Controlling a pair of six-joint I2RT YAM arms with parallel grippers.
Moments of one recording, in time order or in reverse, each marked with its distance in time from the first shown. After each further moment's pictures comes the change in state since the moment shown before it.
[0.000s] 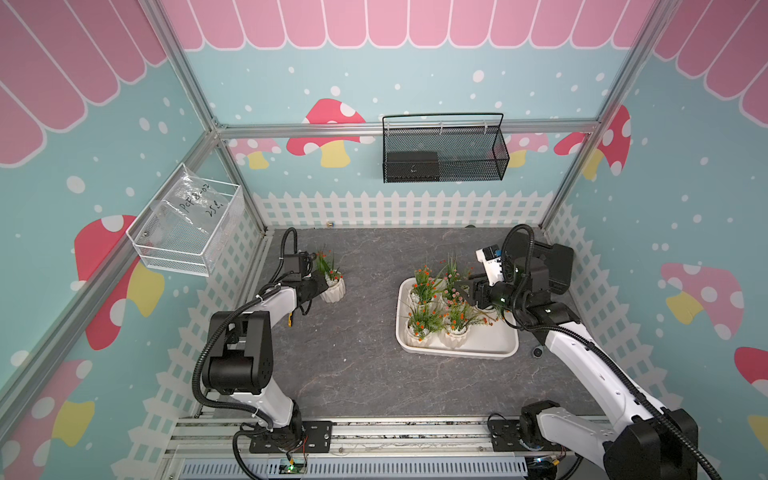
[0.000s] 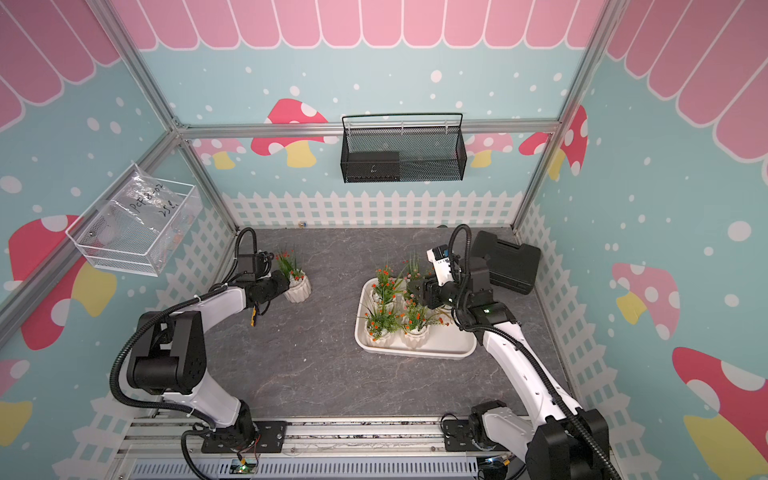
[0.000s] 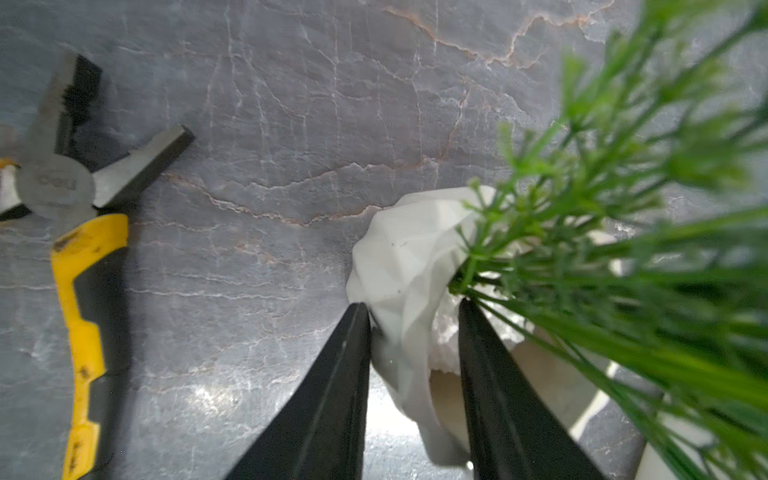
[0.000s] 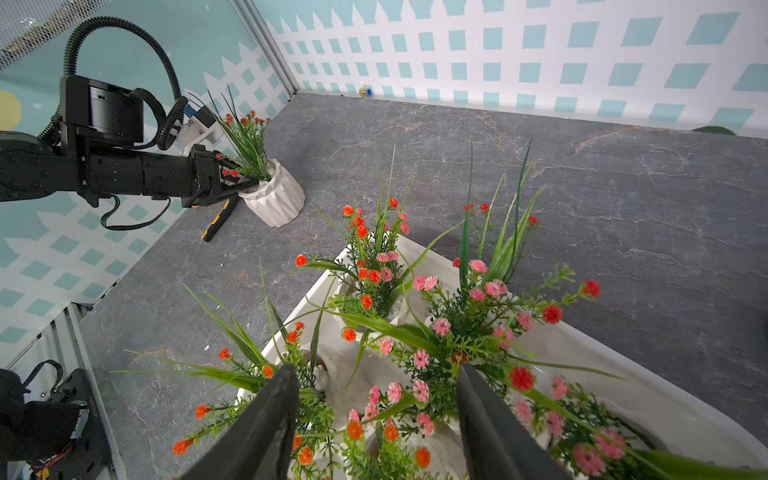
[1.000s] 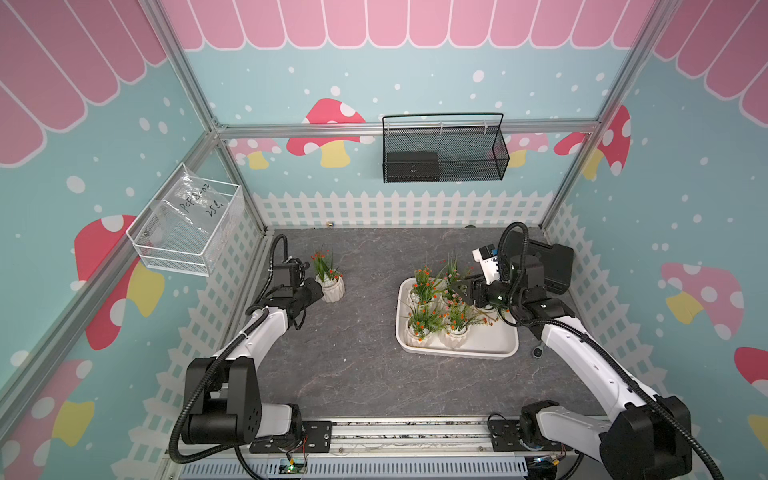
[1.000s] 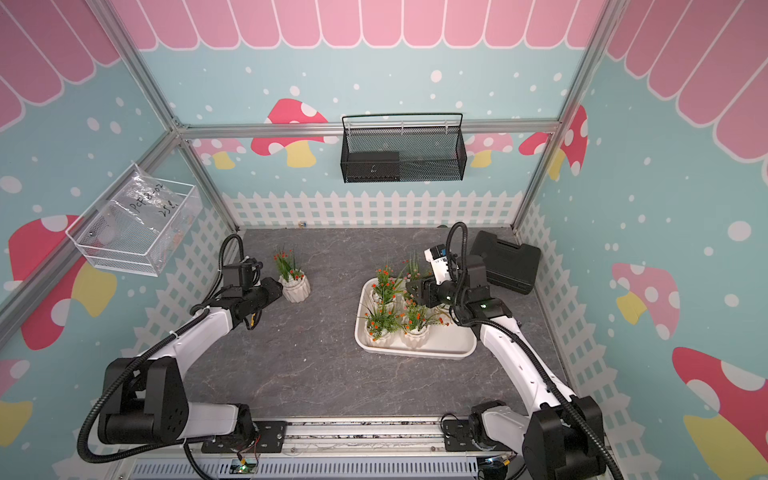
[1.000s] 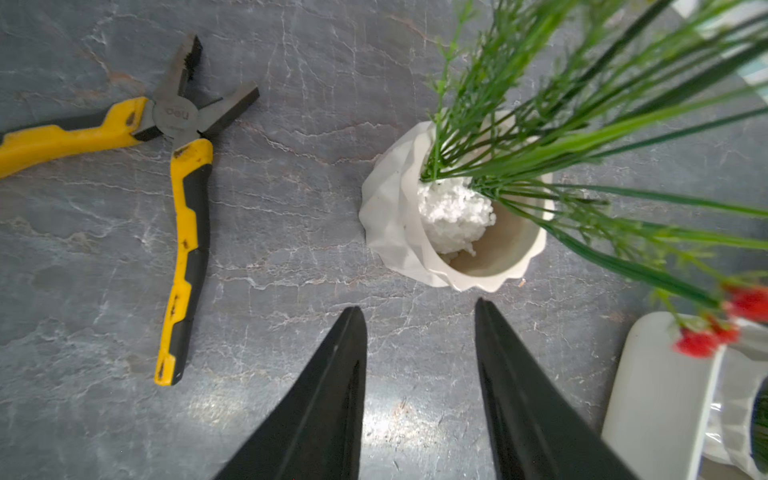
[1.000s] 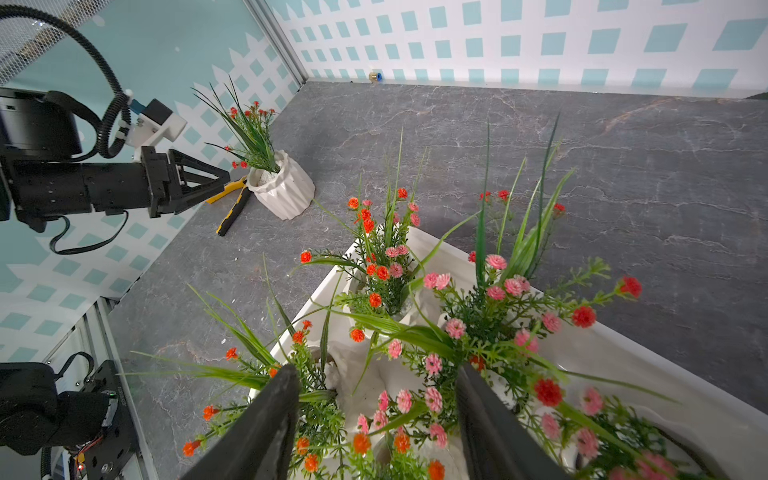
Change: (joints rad) left arm 0.003 -0.276 -0.161 -0.047 -0.012 -0.047; right arm -0.002 0.050 0.014 0.002 -0.052 0.023
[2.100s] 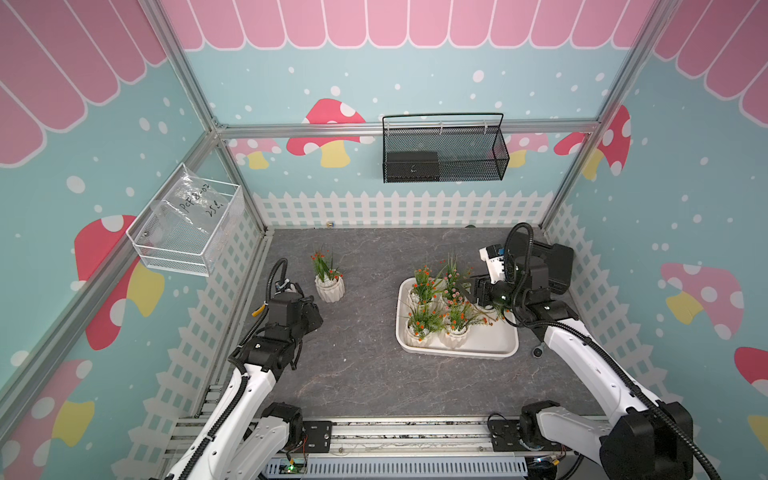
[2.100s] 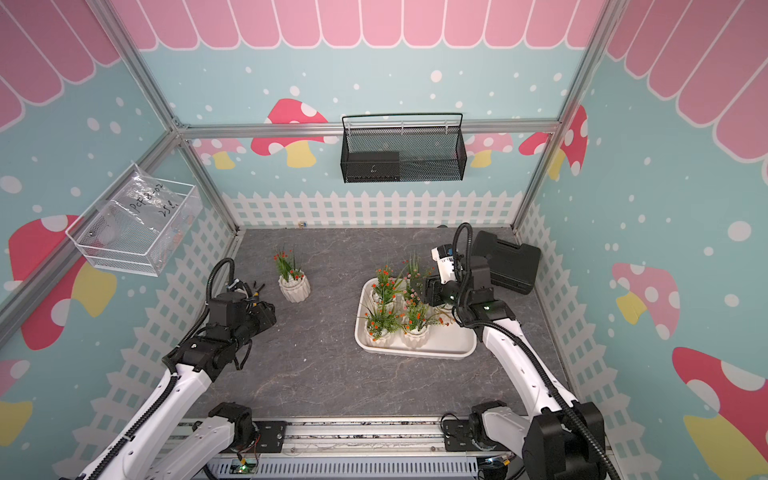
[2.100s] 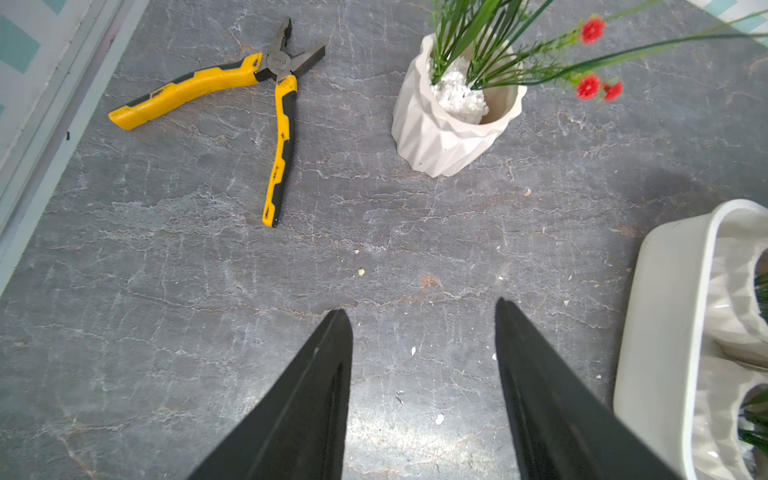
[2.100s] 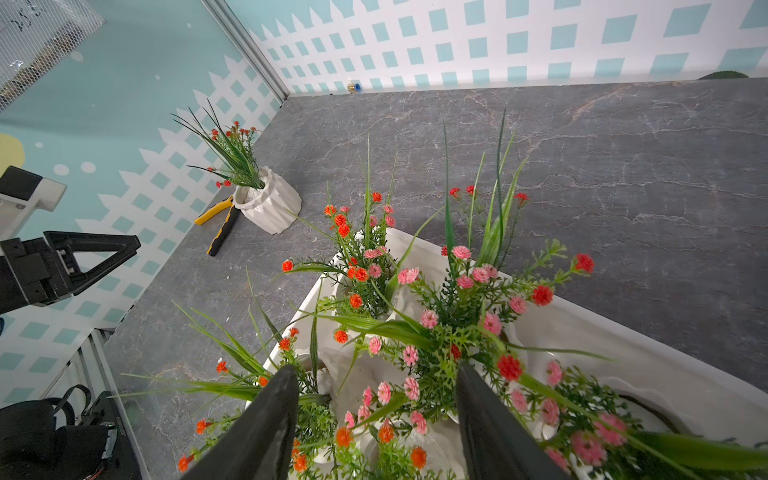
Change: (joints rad) left arm -0.188 -0.567 -0.159 -0.333 -0.270 -0.025; right arm -0.028 -0.016 -0.010 0.002 0.033 0.066
